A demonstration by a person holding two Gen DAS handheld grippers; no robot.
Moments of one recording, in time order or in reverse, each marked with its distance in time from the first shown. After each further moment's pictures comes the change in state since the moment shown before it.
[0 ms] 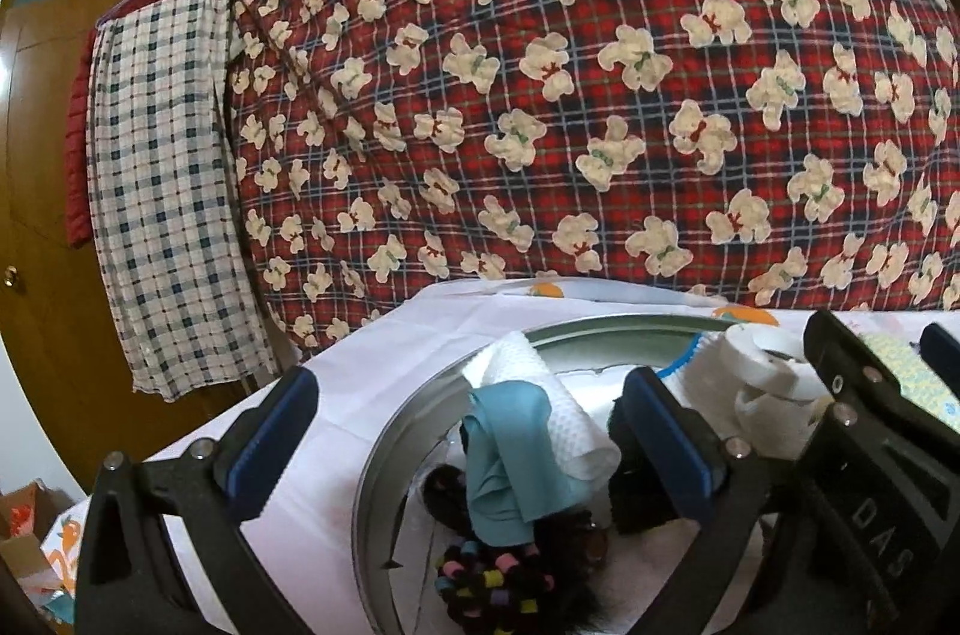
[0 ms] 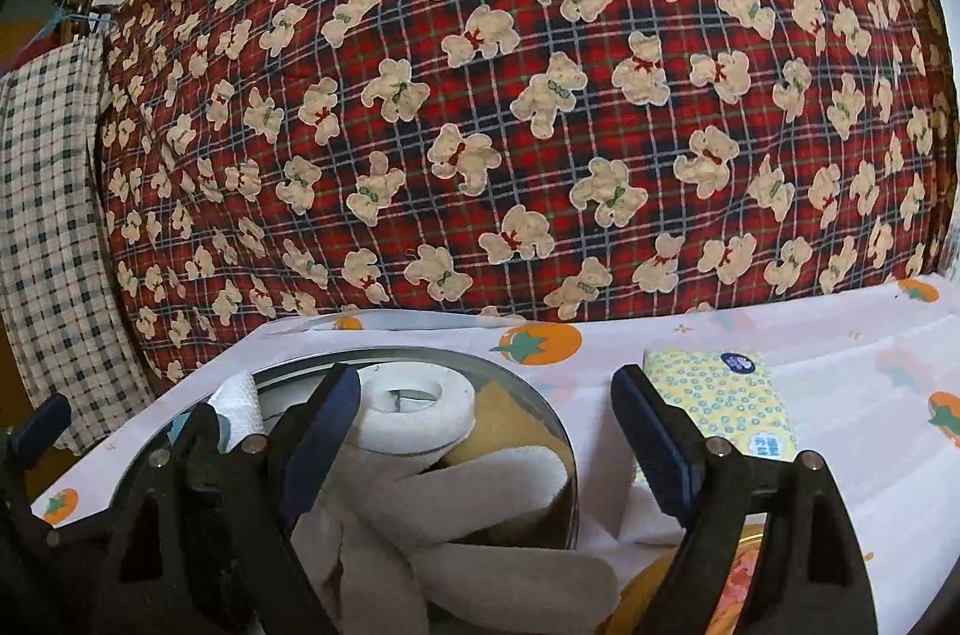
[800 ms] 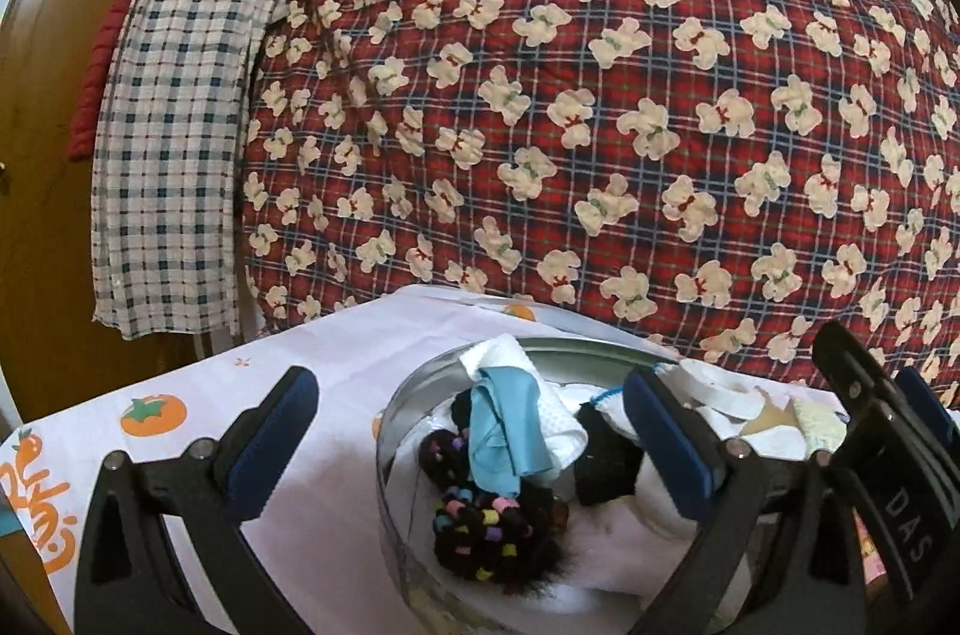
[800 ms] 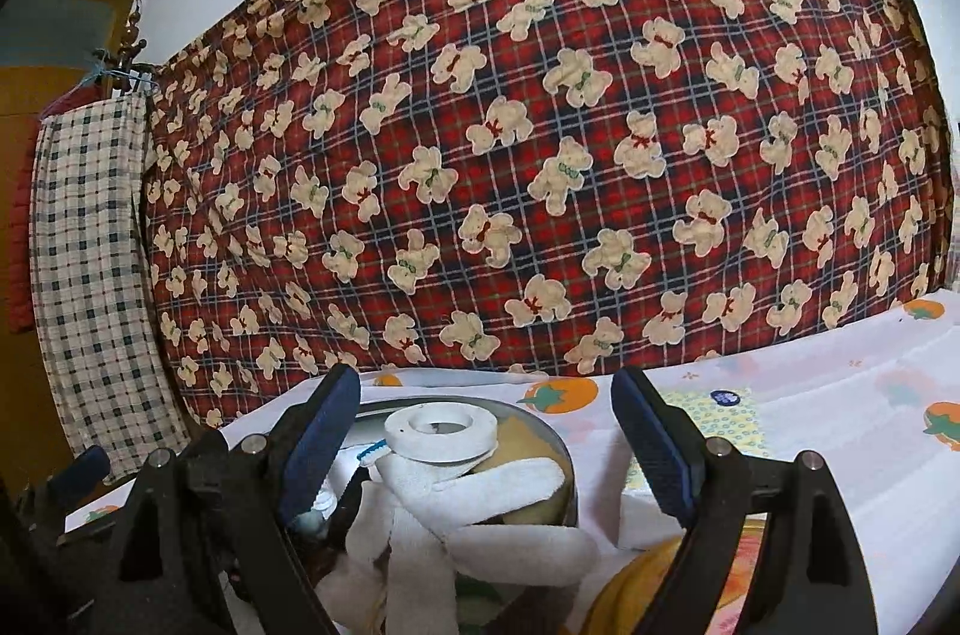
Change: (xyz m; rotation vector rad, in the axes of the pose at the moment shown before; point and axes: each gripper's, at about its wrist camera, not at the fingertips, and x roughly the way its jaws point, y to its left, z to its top) left arm -0.040 0.035 -0.013 -0.209 -0.042 -0.100; right arm -0.052 -0.005 -0.003 0.031 -0.168 0.087
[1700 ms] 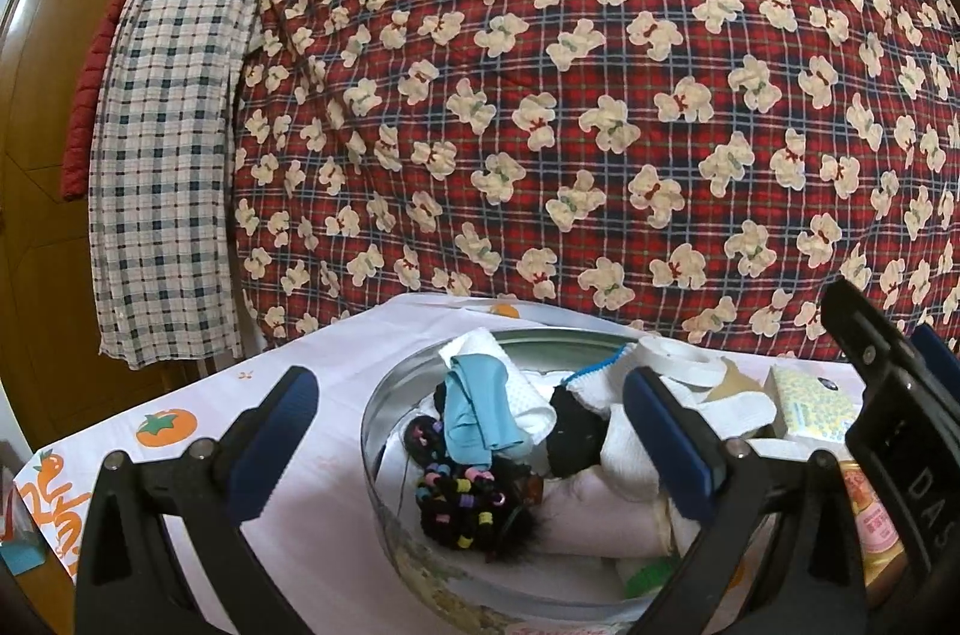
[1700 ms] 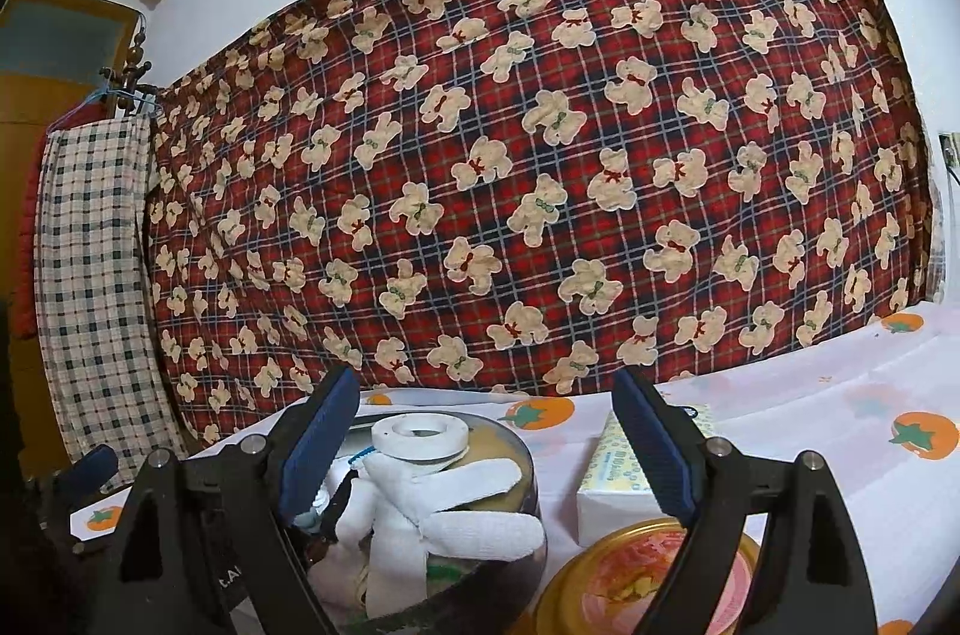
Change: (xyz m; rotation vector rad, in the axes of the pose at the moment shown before) left arm -0.023 -0.020 -0.007 0.087 -0.022 -0.003; right arm -0.037 -0.016 0.003 -0.002 -0.073 -0.011
